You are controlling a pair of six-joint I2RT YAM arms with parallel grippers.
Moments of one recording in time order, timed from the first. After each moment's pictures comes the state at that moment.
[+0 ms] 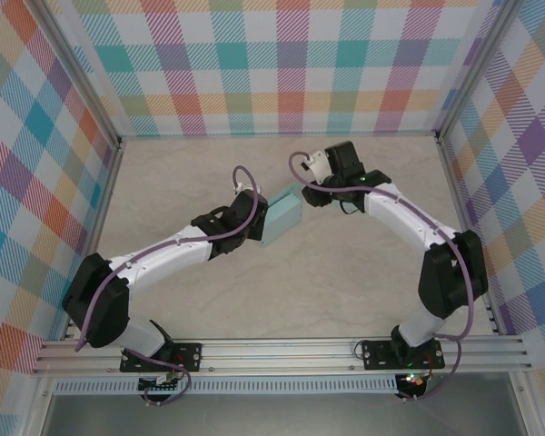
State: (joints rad) left arm -0.76 1.48 1.05 -0.42 -0.41 -0.39; right arm 0.46 1.66 1.36 -0.52 -0.14 -0.25
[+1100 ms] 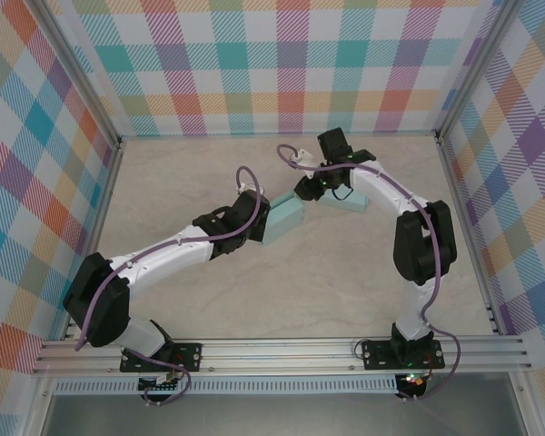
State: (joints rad) left arm -0.77 1.49 1.06 -0.43 -0.41 -0.37; right arm 0.42 1.92 1.61 -0.69 -0.38 -0.46
